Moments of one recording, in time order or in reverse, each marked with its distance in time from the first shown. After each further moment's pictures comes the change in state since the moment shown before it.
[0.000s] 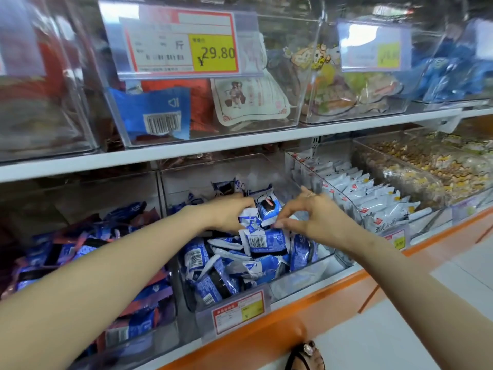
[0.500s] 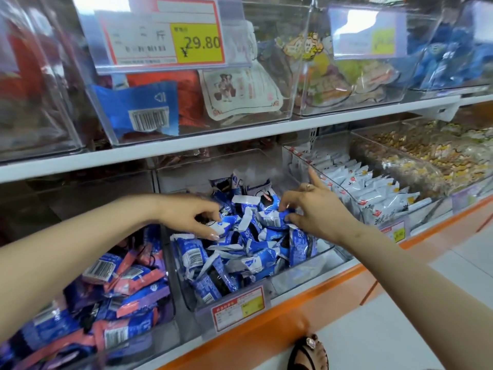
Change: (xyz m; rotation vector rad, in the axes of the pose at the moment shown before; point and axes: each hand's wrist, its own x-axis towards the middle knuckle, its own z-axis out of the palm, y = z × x) left_hand -0.054 -0.039 -0.028 -0.099 -0.238 0.043; right_hand 0.007 0.015 0.007 -0.541 0.042 -0.076
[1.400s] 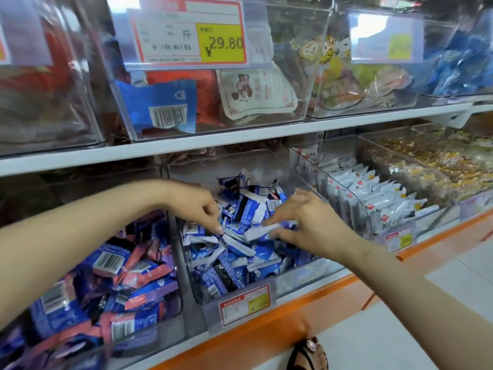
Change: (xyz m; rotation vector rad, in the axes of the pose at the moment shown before) left_hand -0.013 0.019 -0.019 -0.009 -0.127 -0.084; right_hand -0.009 -0.033 -0.011 0.242 -0.029 -0.107
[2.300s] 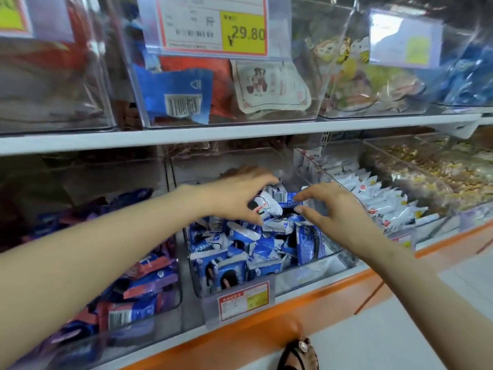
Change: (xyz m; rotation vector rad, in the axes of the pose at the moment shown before) left_hand 0.021 0.051 0.009 0.104 0.425 0.095; right_hand -0.010 0.023 -0.012 0.039 0.206 0.187
